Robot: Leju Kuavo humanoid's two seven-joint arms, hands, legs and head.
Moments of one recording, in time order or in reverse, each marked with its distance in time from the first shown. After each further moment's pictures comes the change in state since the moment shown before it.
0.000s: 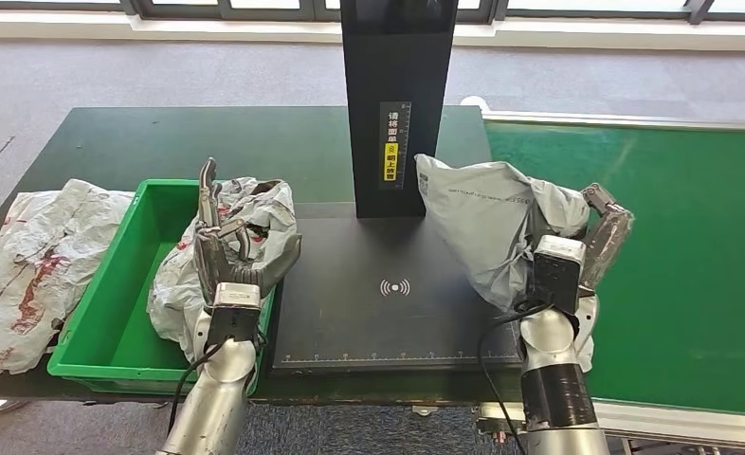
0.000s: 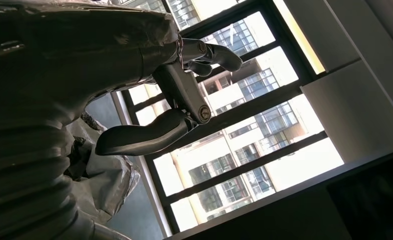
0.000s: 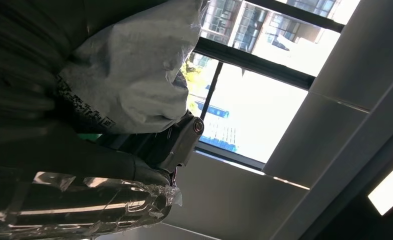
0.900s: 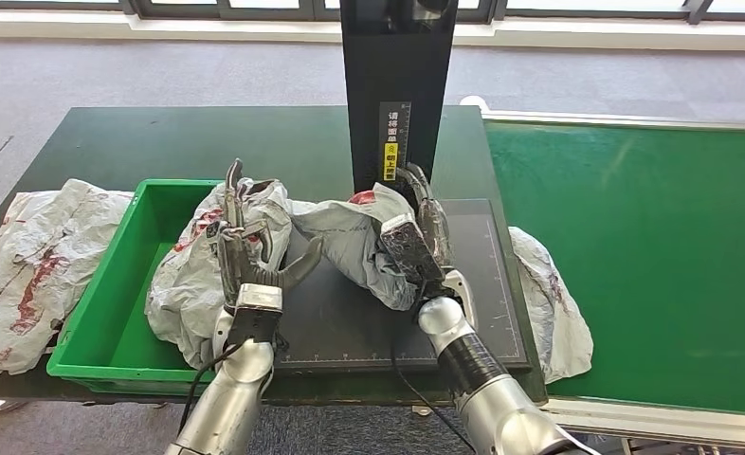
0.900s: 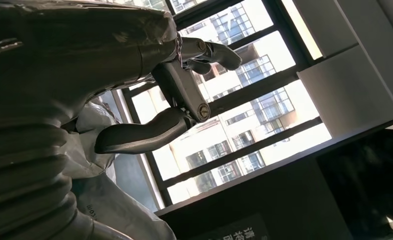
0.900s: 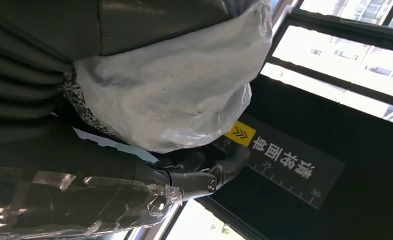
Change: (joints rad) left arm -0.030 0.012 -0.092 0.067 0.043 0.050 0.000; right arm -0.221 0.129 0.251 0.601 -0.012 0.270 0.133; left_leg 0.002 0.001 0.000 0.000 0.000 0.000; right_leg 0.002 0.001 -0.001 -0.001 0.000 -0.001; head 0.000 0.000
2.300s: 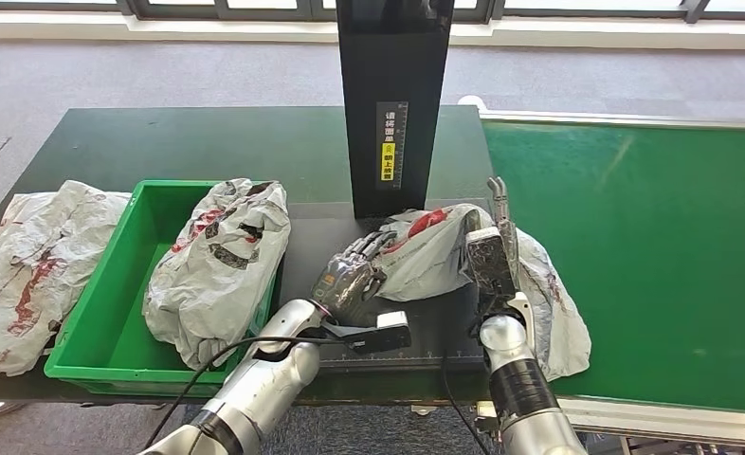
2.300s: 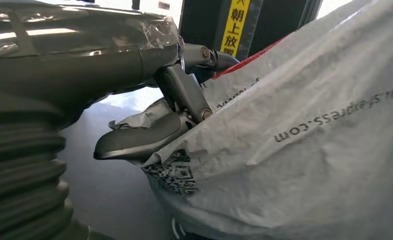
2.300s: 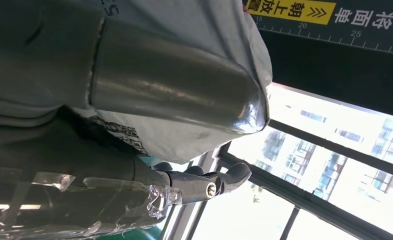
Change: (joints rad) left arm -0.225 -0.022 -0.066 0.569 -0.724 -0.209 0.281; right arm 0.159 -0.096 -0.218 -0.249 0.010 0.099 0.020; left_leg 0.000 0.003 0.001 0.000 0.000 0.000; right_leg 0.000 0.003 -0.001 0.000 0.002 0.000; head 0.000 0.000
